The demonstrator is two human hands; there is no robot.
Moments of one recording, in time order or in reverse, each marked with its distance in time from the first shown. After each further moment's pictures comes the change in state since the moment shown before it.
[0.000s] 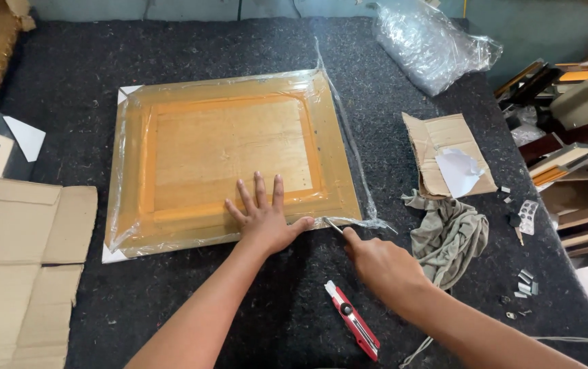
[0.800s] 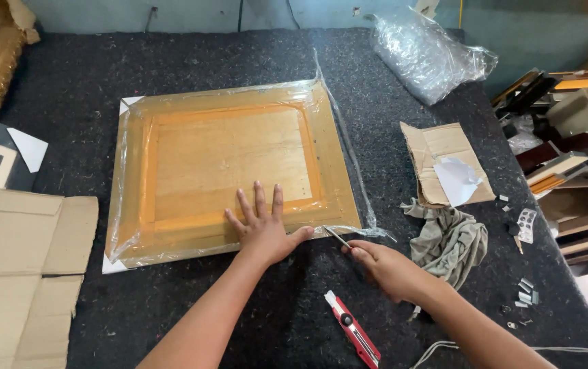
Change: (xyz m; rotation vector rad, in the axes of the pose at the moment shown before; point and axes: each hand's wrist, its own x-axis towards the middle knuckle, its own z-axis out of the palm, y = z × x) left_hand 0.010 0.000 0.010 0.076 0.004 -0.082; right_hand 0.000 0.015 -0.017 0.698 -0.250 0.051
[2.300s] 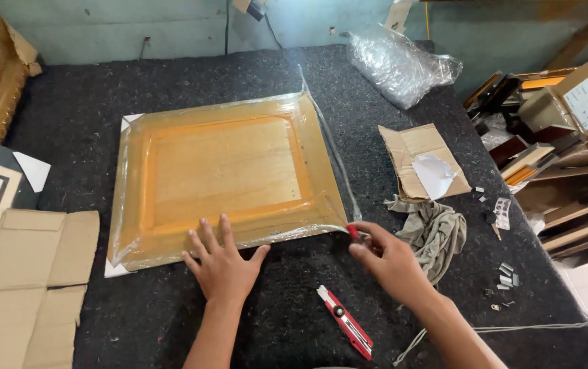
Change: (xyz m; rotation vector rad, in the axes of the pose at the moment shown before) left_hand -0.020 -0.058 0.064 0.057 0.661 -0.161; right_hand -0.029 0.020 0.008 0.103 0.462 -0.249
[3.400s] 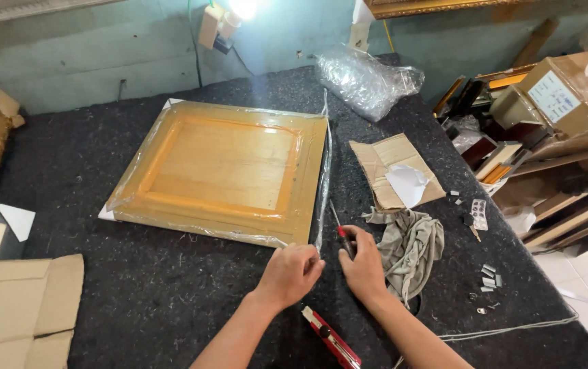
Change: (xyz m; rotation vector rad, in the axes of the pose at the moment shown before) left_hand 0.004 0.106 -0.023 -0.627 -0.250 0.838; right_hand 0.068 0.086 0.048 0.121 0.390 -0.250
